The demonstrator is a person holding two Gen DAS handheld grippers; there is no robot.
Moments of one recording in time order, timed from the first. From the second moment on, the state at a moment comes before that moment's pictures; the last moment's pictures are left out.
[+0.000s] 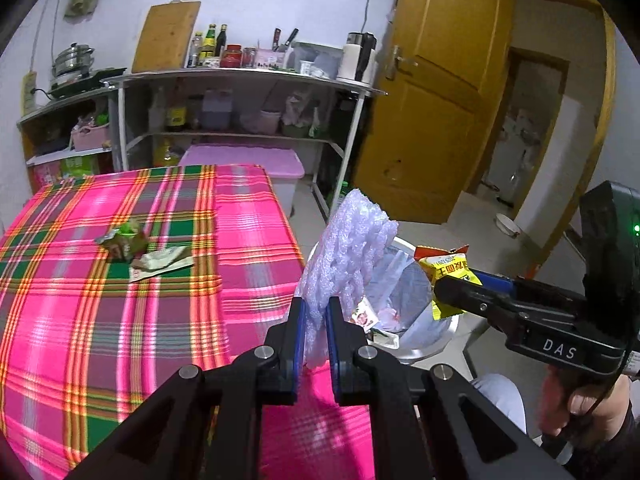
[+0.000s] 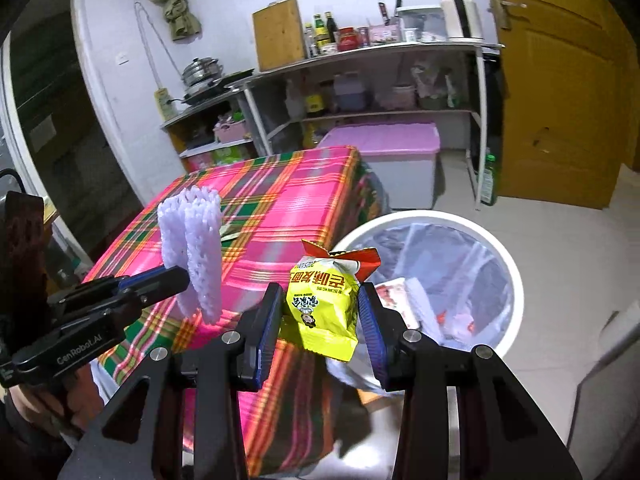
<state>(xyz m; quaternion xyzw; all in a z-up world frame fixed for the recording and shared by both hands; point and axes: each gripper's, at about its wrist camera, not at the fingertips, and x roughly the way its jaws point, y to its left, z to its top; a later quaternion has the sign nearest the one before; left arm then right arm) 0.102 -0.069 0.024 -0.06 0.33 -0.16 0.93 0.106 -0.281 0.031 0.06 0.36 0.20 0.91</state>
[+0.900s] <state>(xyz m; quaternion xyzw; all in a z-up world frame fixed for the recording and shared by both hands) 0.184 -0.158 -0.022 -0.02 0.39 -0.22 0.89 0.153 -0.349 -0.031 0.10 0.42 0.13 0.89</state>
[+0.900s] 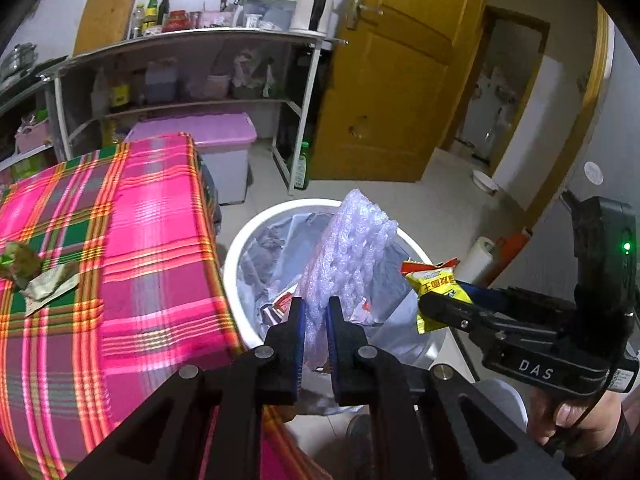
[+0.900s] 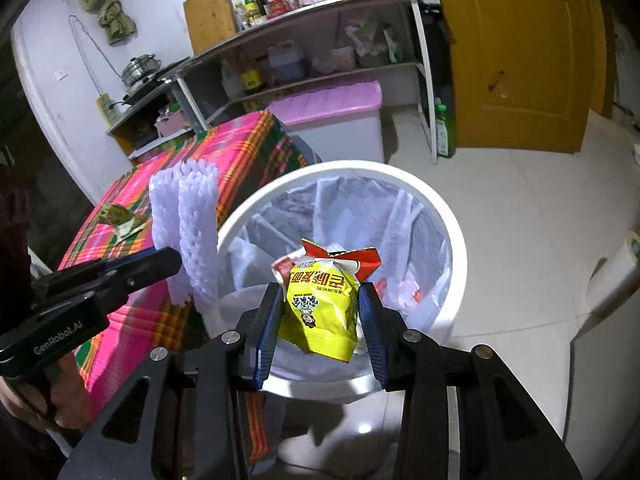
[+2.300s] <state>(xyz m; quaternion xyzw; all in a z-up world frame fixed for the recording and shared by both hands) 0.161 -0.127 -0.007 -0.06 0.38 -0.22 0.90 0.123 -0.320 0.015 0.07 0.39 0.15 0.90</state>
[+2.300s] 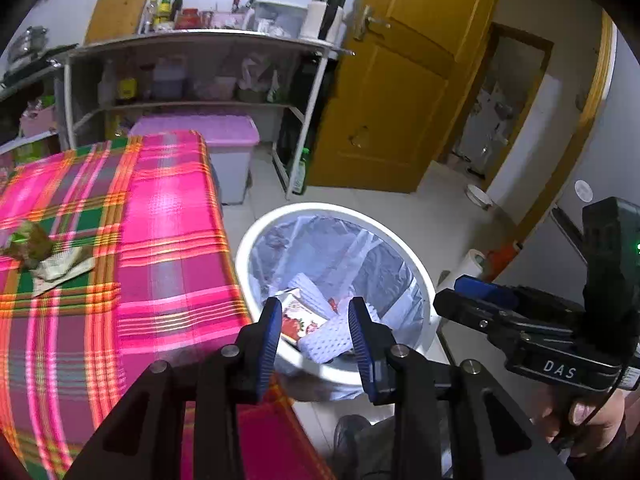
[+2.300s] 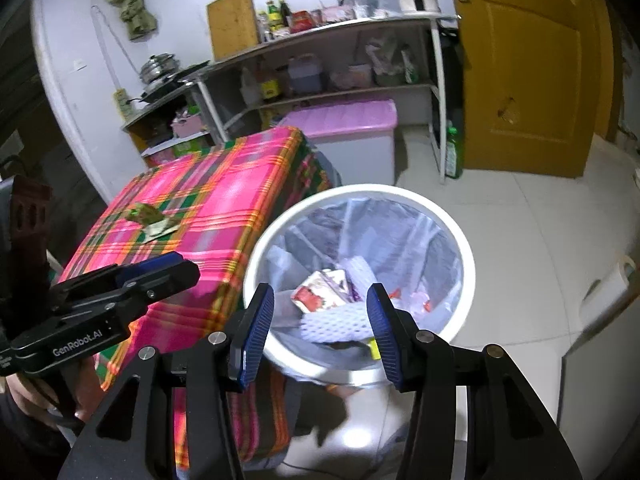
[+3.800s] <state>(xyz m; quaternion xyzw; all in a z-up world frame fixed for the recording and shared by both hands) 0.115 0.039 0.008 -0.11 0.33 -0.06 0.93 0.122 -0.198 0.027 0.00 0.38 0.27 0.88</state>
